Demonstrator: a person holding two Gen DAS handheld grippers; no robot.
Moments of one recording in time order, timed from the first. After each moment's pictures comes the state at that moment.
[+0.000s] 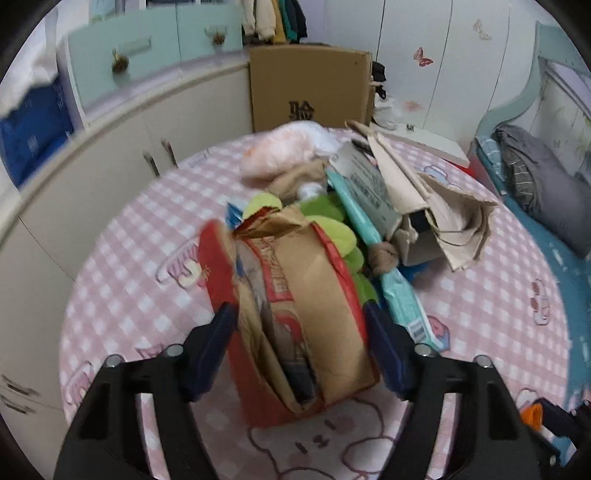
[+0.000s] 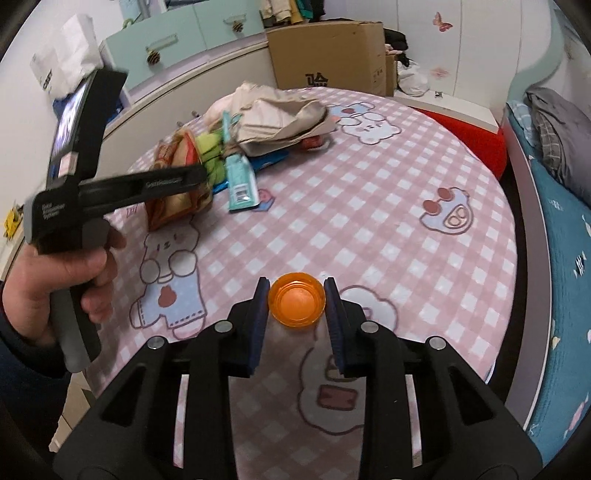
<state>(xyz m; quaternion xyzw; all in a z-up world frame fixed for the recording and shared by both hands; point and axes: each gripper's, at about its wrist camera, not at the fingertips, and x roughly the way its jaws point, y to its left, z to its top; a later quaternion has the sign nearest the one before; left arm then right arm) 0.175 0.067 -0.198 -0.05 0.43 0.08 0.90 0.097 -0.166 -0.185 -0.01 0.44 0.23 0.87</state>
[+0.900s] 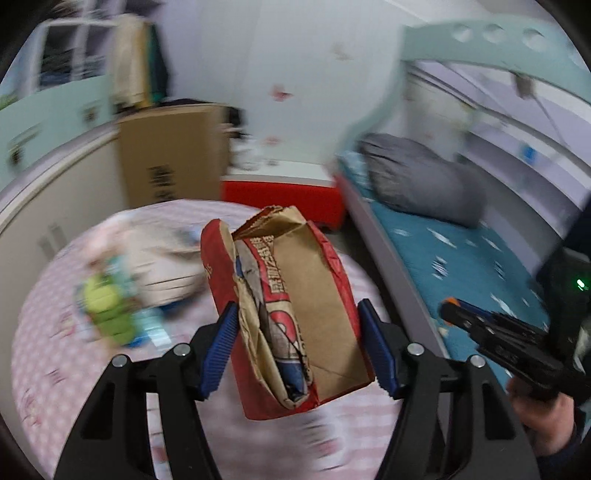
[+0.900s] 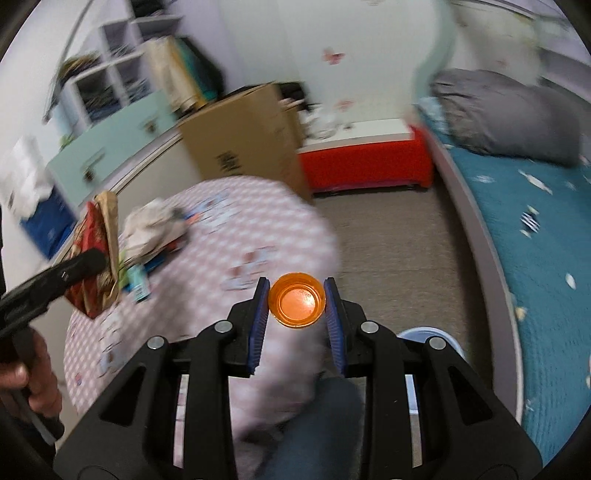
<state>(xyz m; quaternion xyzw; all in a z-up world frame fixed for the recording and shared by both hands) 0.118 -0.110 -0.115 -0.02 0.35 -0.16 0.92 0.095 -0.367 -0.156 0.14 0.35 0.10 0.92</state>
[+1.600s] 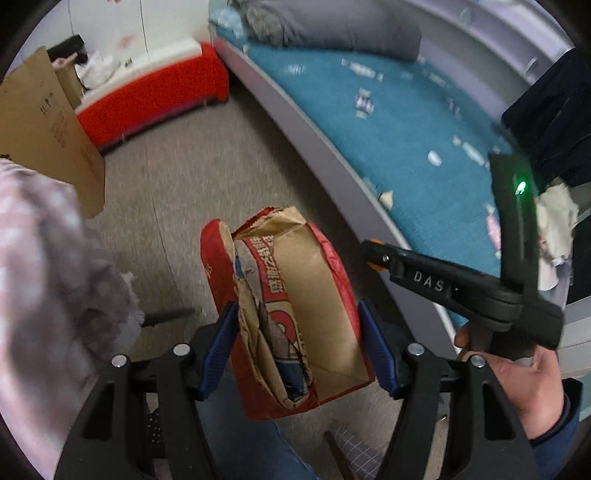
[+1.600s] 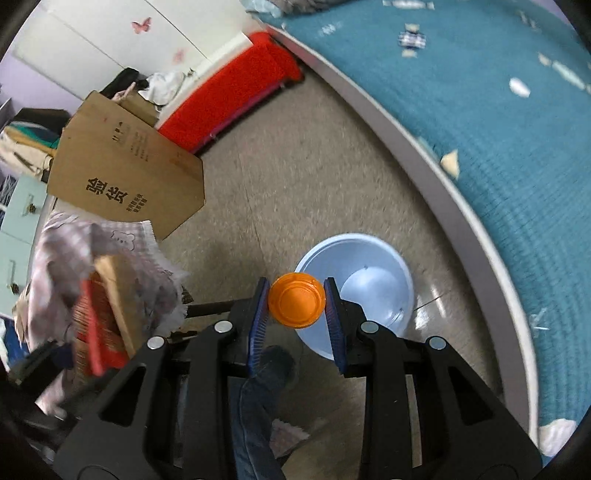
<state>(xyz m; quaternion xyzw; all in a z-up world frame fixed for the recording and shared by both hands) 0.195 -0.394 -0.314 0.14 0.56 -0.29 0.76 0.135 -0.574 -0.374 0.34 0.50 -0.05 0.80</state>
